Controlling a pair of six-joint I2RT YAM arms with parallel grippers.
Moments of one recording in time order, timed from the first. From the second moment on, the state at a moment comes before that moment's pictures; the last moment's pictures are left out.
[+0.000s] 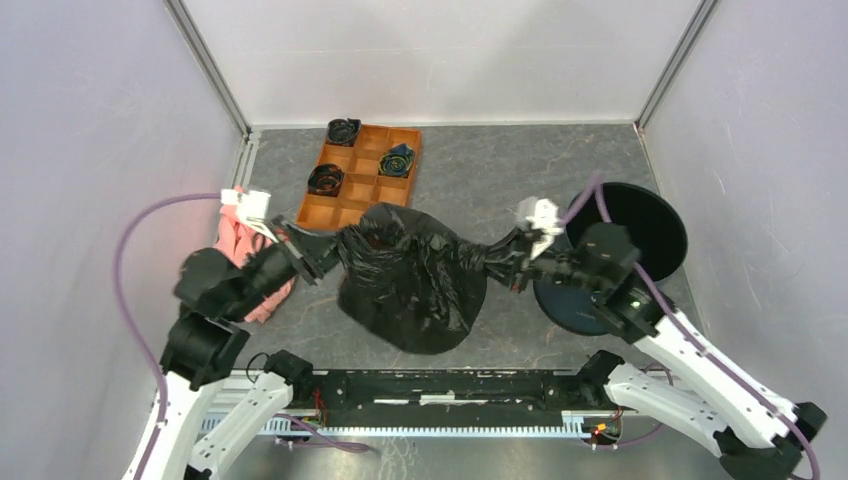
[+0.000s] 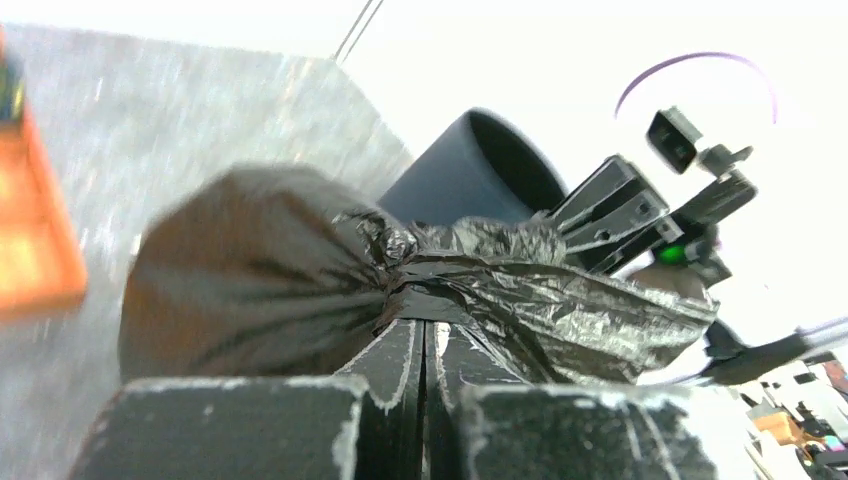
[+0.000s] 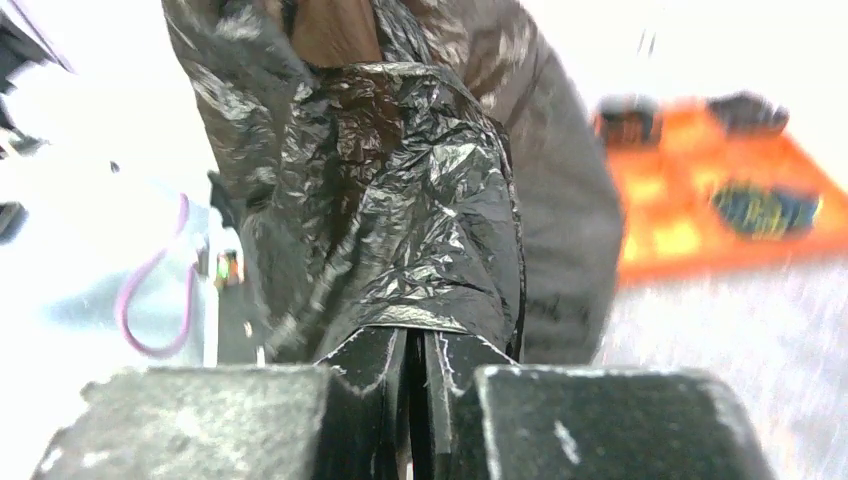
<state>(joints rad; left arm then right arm) -0.43 0.53 0.91 -0.44 0.36 -0.67 0.73 0.82 0.81 -0.13 -0.51 0.04</state>
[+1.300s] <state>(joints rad) -0.38 0.74 1.04 -0.38 0.46 -0.74 0.72 0.98 0.94 -0.13 -0.39 0.18</state>
